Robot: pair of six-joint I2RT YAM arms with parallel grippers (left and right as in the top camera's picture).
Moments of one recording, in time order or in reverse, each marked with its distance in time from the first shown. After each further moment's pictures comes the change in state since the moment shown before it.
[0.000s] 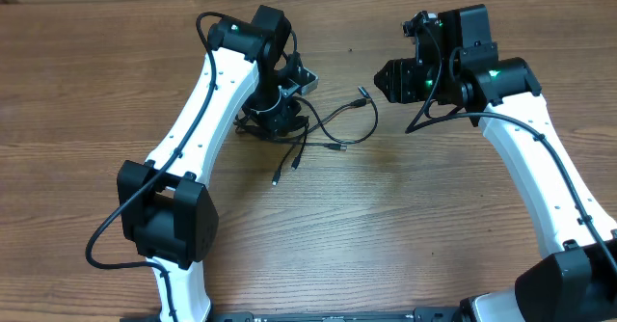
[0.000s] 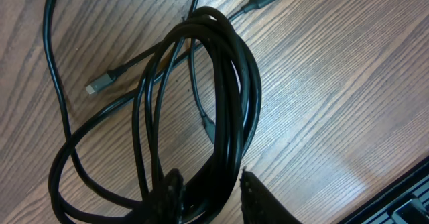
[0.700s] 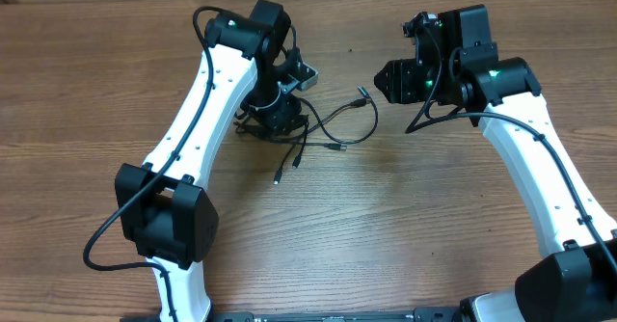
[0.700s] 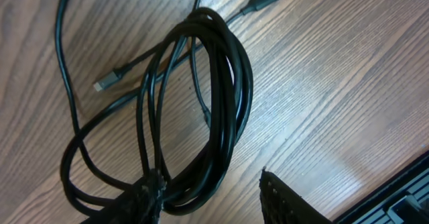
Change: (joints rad) left arm 0.000 0.000 0.048 -0.038 -0.003 -0.003; right arm 0.000 0.000 0.000 -0.006 0.000 0.000
